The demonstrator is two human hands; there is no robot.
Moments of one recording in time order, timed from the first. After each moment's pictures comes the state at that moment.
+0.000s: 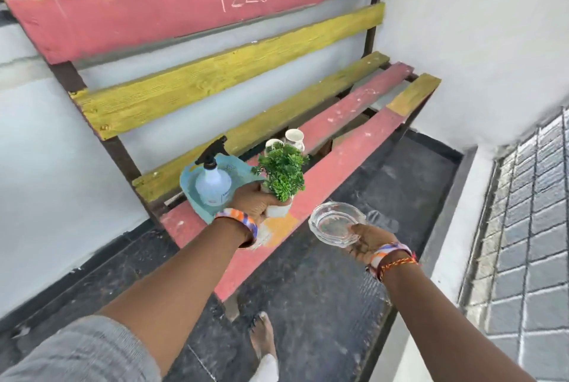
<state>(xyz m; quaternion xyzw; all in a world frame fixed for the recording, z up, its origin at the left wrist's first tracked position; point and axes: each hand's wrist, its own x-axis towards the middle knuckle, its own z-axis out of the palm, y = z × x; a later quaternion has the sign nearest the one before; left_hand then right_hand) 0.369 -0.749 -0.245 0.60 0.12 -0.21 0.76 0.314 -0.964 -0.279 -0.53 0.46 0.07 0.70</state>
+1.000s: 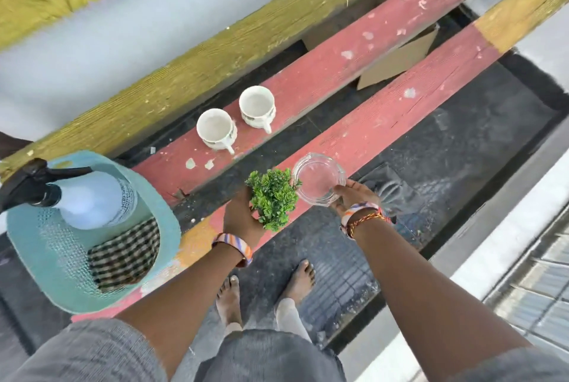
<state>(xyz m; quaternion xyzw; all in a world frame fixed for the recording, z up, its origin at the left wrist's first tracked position) 0.553 -0.919 -0.419 0.86 0.22 -0.17 0.44 0.605 -1.104 -0.443 -0.56 0.50 0.19 0.63</state>
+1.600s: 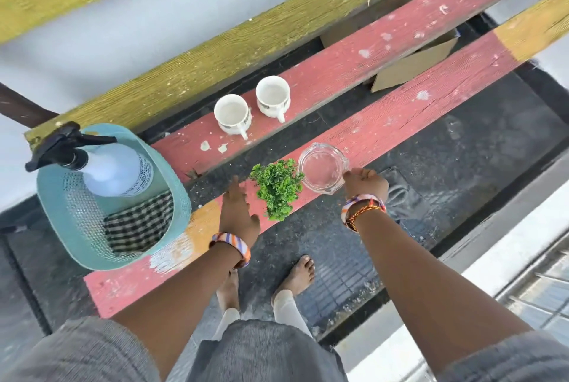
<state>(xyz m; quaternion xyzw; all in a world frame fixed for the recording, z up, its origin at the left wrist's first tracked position) 0.524 -0.912 -0.412 0.86 0.26 -0.18 0.40 0.604 -1.098 -0.409 -0.74 0.44 0.14 0.49</state>
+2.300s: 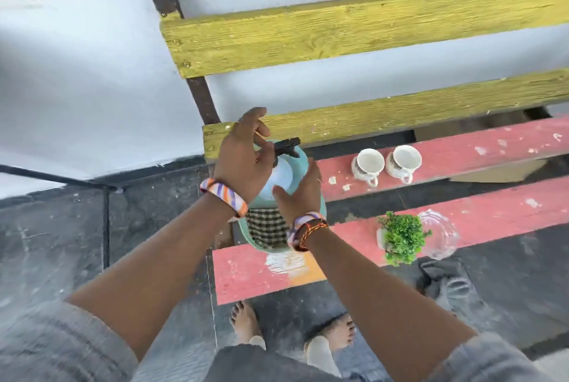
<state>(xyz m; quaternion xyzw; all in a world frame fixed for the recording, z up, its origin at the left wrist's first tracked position) 0.502 -0.689 -0.258 0.88 0.18 0.20 0.39 0.525 -0.791 -0.326 -0.85 -0.02 0.21 0.49</state>
